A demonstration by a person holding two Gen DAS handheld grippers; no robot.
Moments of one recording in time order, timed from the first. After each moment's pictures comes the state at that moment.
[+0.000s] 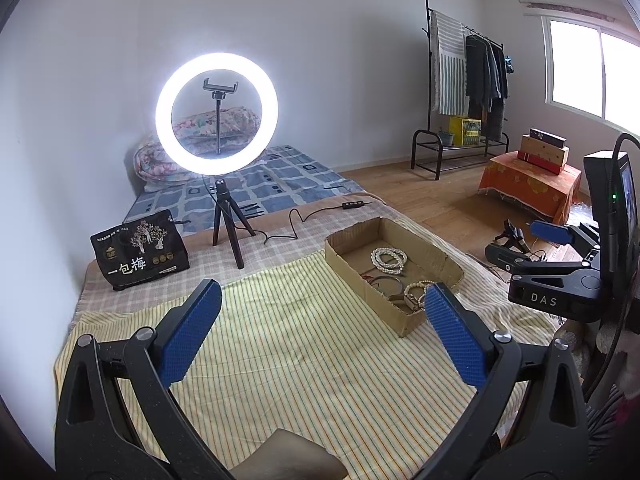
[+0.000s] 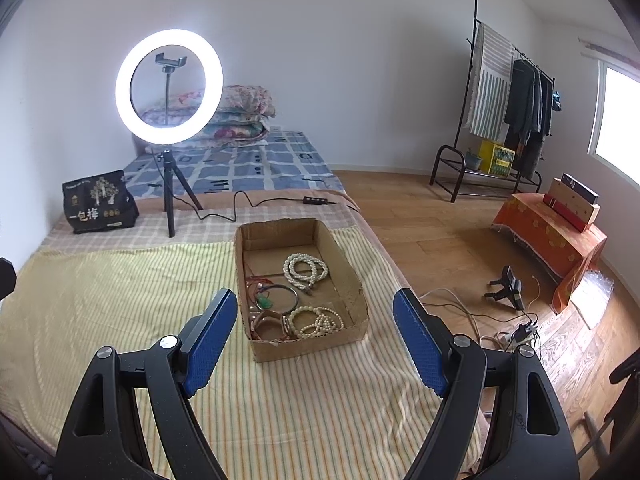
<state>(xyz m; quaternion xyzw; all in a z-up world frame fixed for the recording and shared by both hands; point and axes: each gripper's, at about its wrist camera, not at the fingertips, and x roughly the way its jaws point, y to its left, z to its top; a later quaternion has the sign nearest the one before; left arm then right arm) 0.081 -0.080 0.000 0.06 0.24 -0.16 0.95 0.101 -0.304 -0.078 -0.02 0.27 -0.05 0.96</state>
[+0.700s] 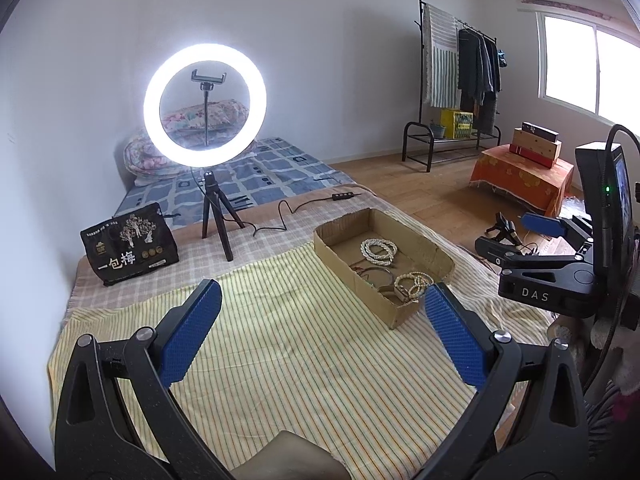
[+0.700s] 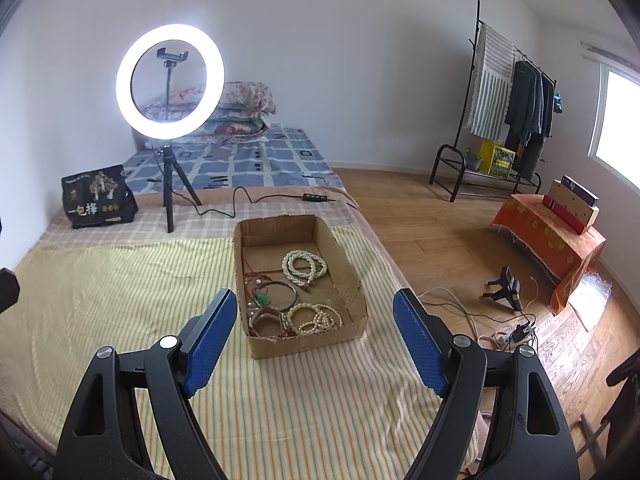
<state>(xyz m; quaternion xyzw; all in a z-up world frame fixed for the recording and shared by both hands) 0.084 -0.090 -0.004 0.06 0.26 -0.18 0.95 0.101 -0.306 -0.082 -0.03 0.28 -0.05 0.96</state>
